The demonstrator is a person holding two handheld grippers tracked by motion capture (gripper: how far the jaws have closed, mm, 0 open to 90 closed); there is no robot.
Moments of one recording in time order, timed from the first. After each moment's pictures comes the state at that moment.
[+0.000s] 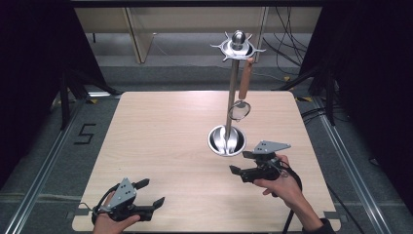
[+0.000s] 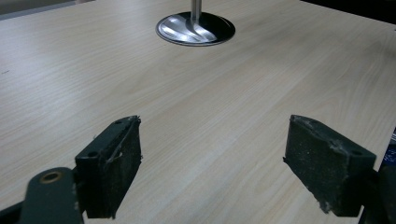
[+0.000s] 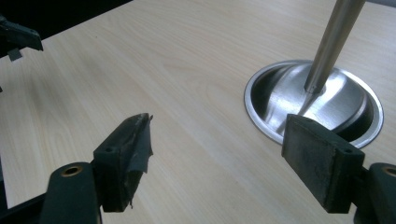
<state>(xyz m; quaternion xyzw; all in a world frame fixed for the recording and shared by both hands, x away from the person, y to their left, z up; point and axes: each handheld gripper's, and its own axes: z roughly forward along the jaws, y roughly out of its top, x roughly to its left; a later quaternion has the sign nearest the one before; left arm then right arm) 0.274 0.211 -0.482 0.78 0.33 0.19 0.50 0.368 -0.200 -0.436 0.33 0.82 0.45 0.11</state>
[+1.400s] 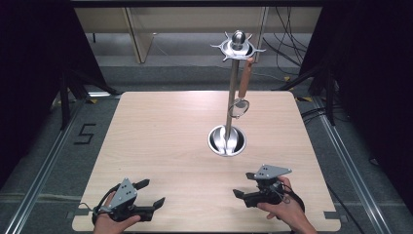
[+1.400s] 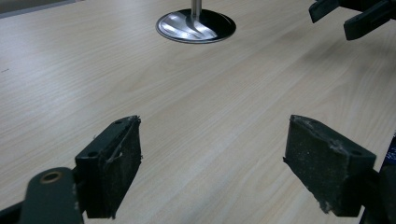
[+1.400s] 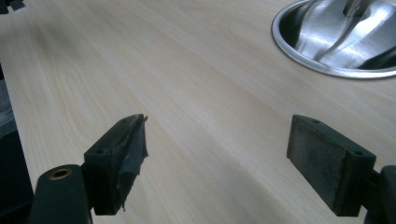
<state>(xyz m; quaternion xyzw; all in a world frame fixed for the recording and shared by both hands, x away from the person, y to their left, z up) 0.274 0.210 -0.483 0.78 0.33 0.19 0.50 0.325 -0.211 -0.481 0.33 0.83 0.44 0.08</state>
